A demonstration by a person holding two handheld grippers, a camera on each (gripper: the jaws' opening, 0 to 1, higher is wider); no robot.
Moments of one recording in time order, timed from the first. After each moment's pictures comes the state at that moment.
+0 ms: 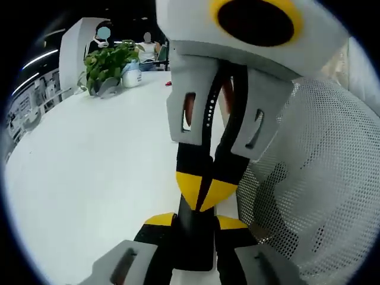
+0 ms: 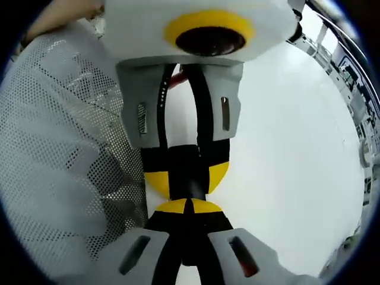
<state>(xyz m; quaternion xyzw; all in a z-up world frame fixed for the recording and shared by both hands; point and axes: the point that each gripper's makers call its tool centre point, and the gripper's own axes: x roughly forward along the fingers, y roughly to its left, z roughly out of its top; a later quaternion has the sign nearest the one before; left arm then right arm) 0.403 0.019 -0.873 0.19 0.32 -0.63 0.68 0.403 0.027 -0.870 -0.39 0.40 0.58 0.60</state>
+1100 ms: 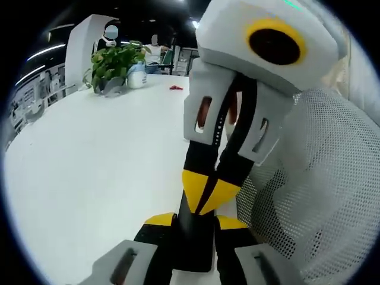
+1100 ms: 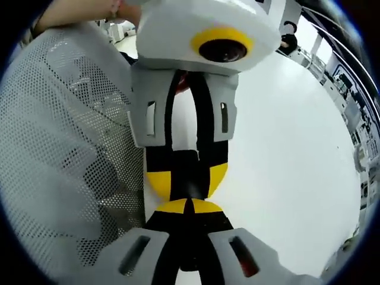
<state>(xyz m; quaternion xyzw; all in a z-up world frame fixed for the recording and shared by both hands) 0.405 0.019 -0.872 0.15 0.32 -0.63 0.69 0.403 0.033 -0.868 -0.39 0.36 0.59 0.61</state>
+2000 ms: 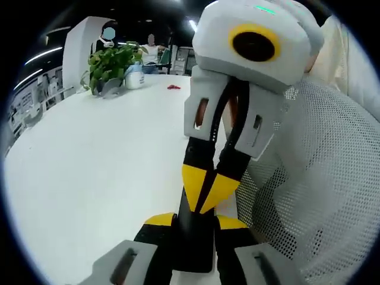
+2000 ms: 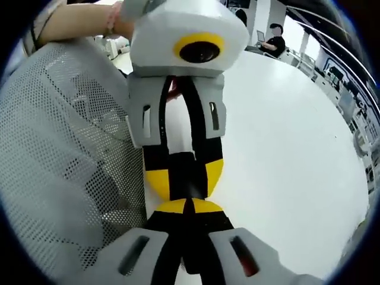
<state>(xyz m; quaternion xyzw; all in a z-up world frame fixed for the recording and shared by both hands) 0.404 0.018 -0.872 0.17 0.32 -0.63 0.69 0.403 0.028 -0.867 -0.32 0.34 0.59 0.65</state>
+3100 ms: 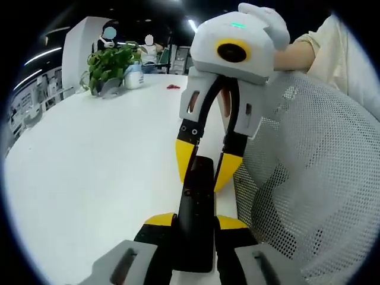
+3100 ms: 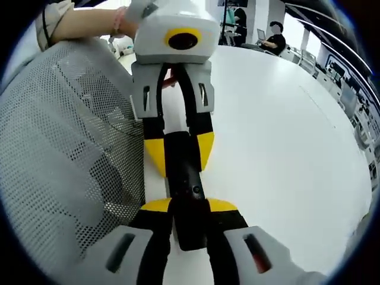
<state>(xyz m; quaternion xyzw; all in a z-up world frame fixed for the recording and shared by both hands) 0.404 0.018 -0.872 0.17 0.32 -0.63 0.69 0.406 -0.005 -0.868 -0.31 0.35 0.60 0.65</state>
